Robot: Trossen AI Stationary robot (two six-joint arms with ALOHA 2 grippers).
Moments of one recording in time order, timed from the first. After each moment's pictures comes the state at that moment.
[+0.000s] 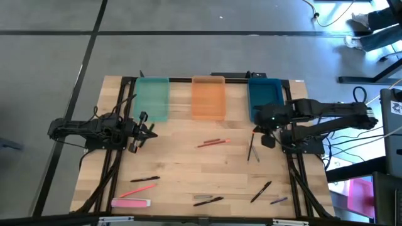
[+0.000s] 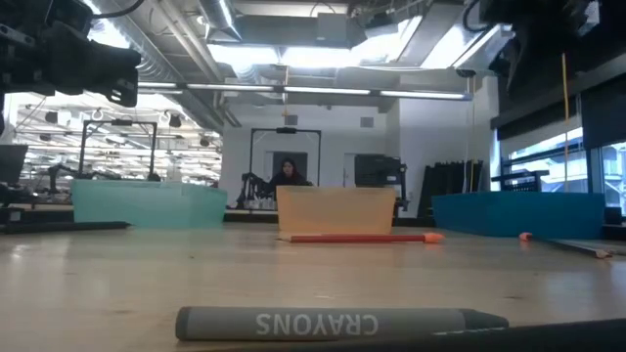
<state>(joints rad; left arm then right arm) 0.00 0.00 0.01 0.04 0.17 0.01 0.00 0.97 0.94 -1.00 -0.03 0.19</state>
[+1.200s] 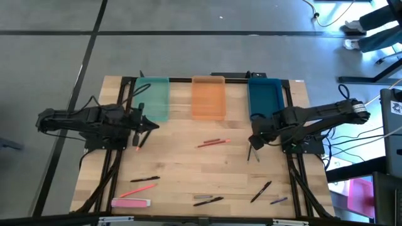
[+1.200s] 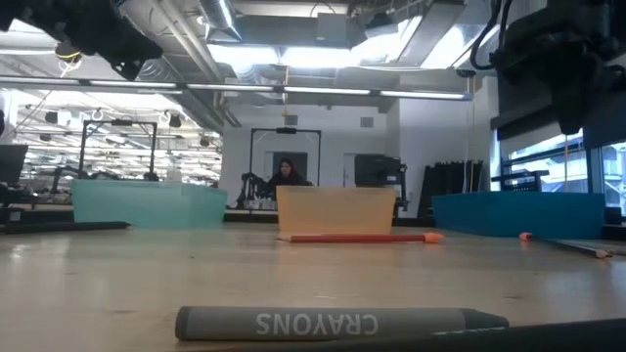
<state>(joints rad) 0.00 0.43 0.48 -0.39 -0.02 -0.09 0.13 1.15 0.92 -1.18 -0.03 1.16</state>
